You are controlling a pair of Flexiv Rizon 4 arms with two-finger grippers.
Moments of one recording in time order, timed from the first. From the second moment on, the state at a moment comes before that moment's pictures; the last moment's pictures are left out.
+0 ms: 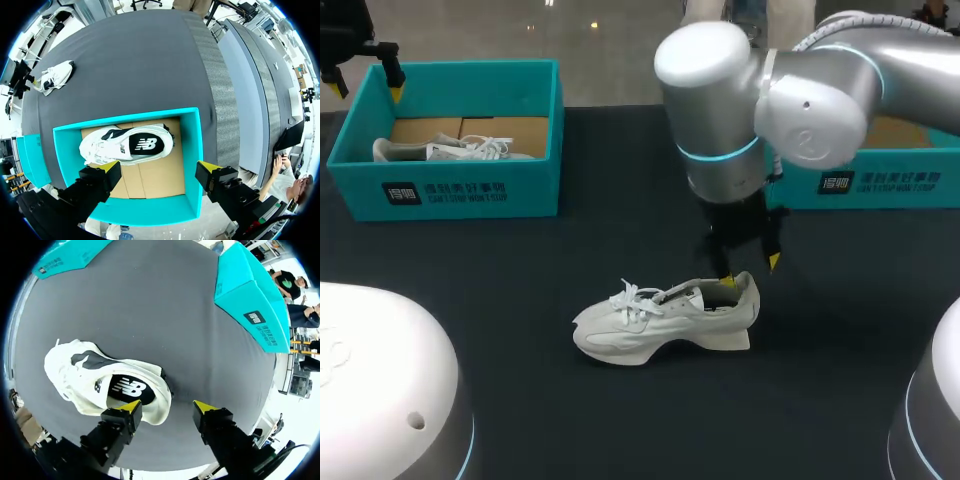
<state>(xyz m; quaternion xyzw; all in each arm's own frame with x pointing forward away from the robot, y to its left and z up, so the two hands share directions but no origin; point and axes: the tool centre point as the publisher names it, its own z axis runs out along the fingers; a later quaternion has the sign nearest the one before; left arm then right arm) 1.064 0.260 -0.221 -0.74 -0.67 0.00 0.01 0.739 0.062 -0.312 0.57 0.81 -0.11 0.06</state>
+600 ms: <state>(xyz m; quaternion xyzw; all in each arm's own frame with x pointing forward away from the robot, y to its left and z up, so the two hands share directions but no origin) 1.064 0.260 -0.221 -0.74 -0.67 0.00 0.01 0.722 0.049 -0.262 0.32 0.94 -0.04 0.03</state>
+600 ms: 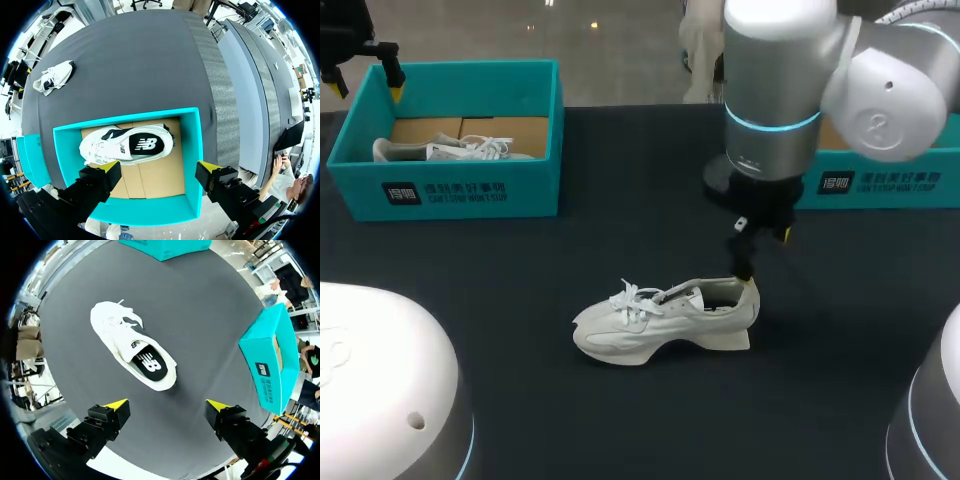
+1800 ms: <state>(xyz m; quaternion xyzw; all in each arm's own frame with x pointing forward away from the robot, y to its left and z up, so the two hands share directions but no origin) 1.064 0.260 -0.221 -0.74 -0.67 0.00 0.01 0.713 0.006 -0.264 -0.07 0.99 0.09 0.02</state>
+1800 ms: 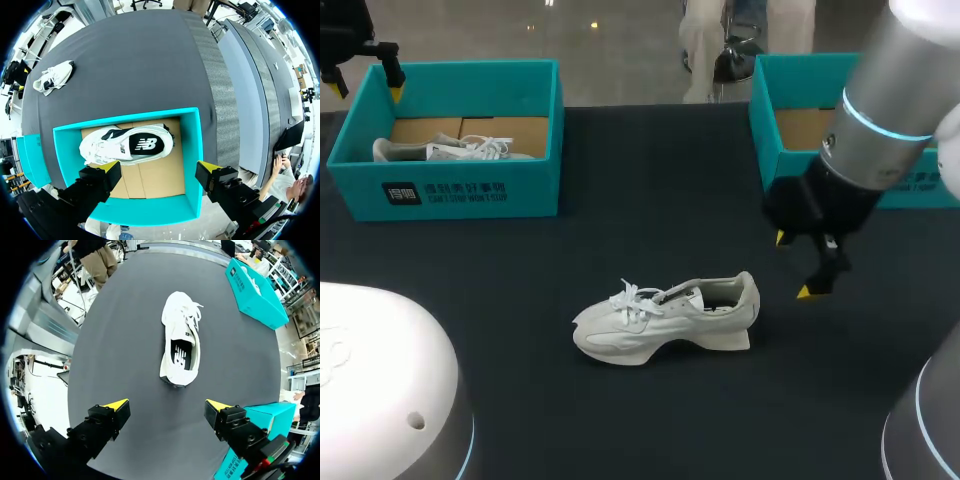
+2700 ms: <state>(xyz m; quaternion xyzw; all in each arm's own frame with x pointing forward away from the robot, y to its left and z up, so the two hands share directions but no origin) 1.064 0.260 -0.221 -0.74 -0.67 0.00 0.01 0.718 0.015 -0.264 -0.04 0.99 0.15 0.02</state>
